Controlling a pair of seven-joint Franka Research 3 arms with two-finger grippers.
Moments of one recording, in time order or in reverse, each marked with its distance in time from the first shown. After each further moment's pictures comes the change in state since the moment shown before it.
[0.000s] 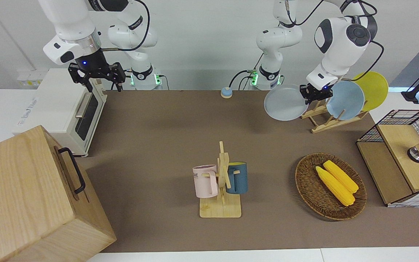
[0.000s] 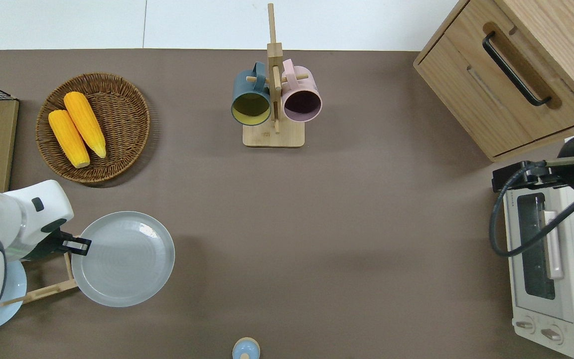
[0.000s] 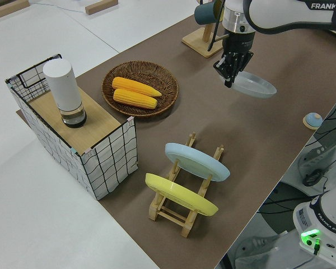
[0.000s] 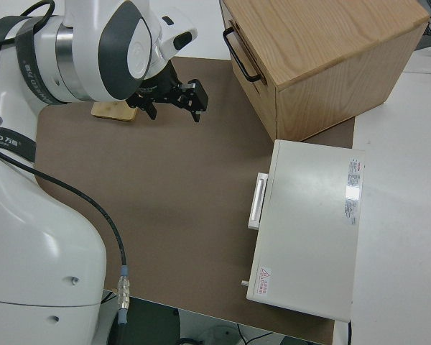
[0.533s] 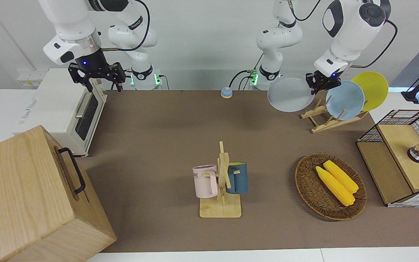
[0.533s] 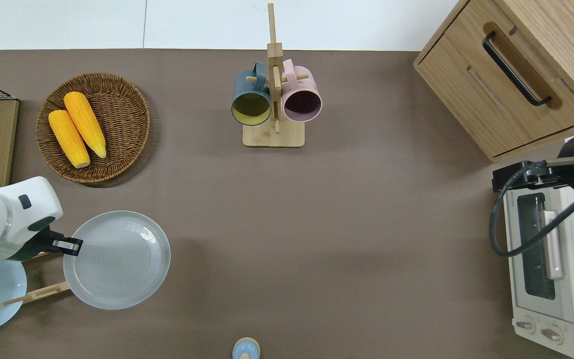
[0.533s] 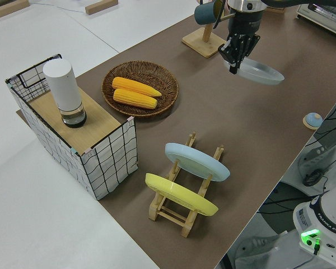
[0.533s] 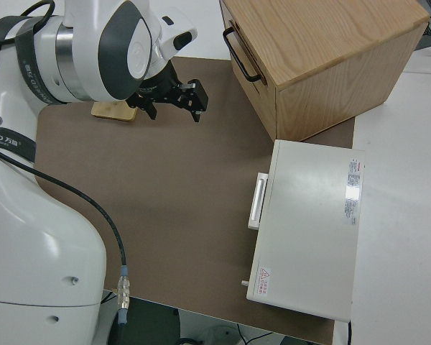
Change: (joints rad) left arm 0.000 -0.001 0.006 0.141 0.002 -0.140 0.000; right arm 0.000 0.000 0.000 0.000 0.000 0.000 0.000
